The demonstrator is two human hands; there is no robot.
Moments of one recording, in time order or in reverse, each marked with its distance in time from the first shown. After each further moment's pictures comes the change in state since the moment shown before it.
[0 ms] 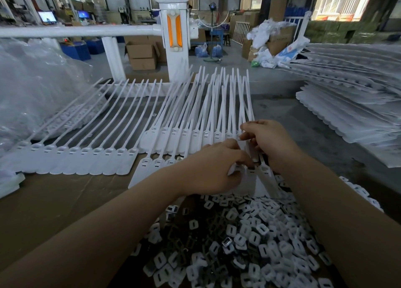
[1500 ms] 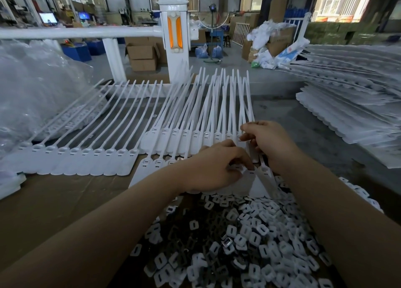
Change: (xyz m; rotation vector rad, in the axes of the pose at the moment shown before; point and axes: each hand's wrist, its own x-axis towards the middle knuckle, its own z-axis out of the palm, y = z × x) left_hand 0.004 -0.006 0.000 -0.124 -0.049 -0.098; right_hand 0.004 0.003 0.000 0.026 0.002 -0.008
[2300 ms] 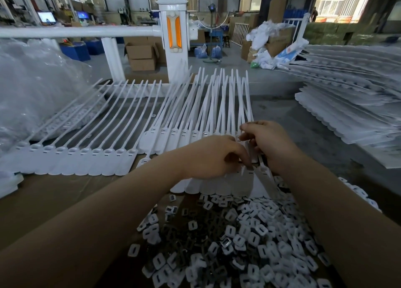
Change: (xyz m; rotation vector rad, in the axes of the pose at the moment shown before) left_hand 0.011 0.003 -0.018 0.105 -0.032 0.066; right_hand 0.002 0.003 -0.001 0.002 -0.007 -0.009
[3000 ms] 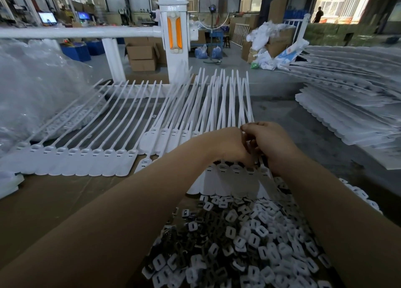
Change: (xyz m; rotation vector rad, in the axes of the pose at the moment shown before) left_hand 0.044 0.011 -0.004 -0.240 -0.092 -0.321; right_hand 0.001 0.001 0.002 0.051 0.001 0.038
